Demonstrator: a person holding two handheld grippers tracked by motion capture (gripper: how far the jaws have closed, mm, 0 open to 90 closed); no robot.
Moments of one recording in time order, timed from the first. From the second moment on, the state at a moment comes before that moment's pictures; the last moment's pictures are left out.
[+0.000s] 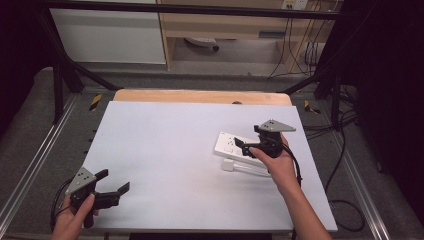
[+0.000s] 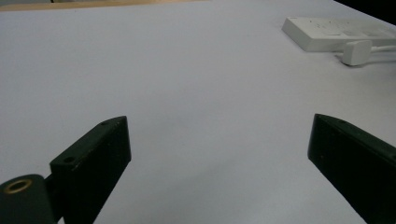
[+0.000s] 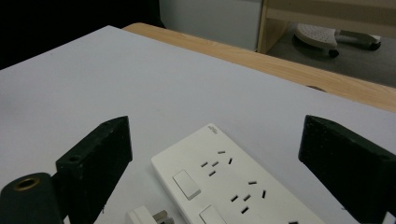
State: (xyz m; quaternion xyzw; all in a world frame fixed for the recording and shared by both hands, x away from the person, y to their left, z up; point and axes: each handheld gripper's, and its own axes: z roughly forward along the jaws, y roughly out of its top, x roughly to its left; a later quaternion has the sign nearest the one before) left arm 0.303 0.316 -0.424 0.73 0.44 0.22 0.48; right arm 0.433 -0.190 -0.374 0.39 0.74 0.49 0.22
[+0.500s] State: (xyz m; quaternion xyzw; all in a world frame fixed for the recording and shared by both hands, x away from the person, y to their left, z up) left arm 0.303 0.317 -0.424 0.73 0.44 0.22 0.48; right arm 0.439 -0.168 -0.387 0.38 0.75 0.50 0.22
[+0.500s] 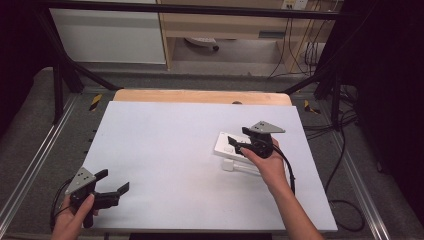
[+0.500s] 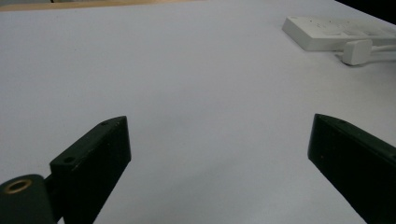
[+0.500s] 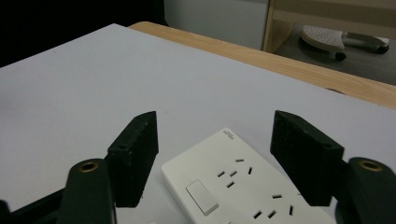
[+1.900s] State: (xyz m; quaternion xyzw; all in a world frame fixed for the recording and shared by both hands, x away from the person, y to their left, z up) left arm 0.302 0.318 -0.424 0.73 0.44 0.22 0.48; right arm 0.435 -0.145 -0.425 0.39 0.76 0.47 0.23
